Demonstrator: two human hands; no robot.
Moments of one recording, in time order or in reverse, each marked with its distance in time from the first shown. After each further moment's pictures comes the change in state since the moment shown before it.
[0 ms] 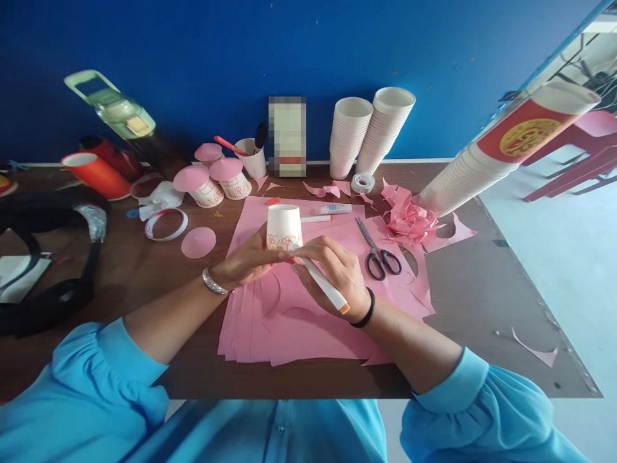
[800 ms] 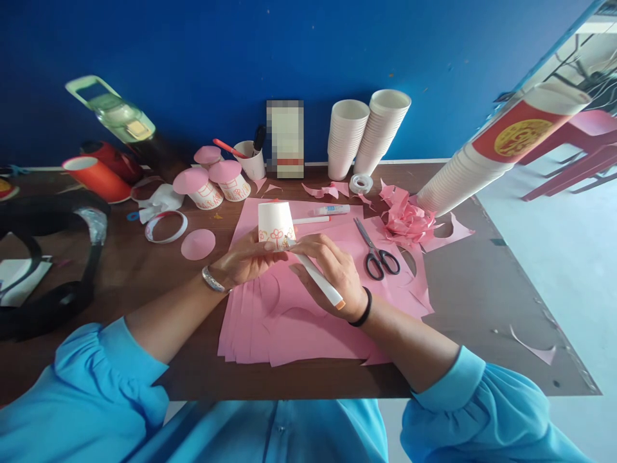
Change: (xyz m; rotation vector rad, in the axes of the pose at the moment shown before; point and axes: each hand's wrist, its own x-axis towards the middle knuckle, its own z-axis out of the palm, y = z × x) left_hand 0.001 -0.001 -0.009 -0.172 0.038 0.016; right_hand -0.004 0.003 0.002 0.051 -0.028 0.058
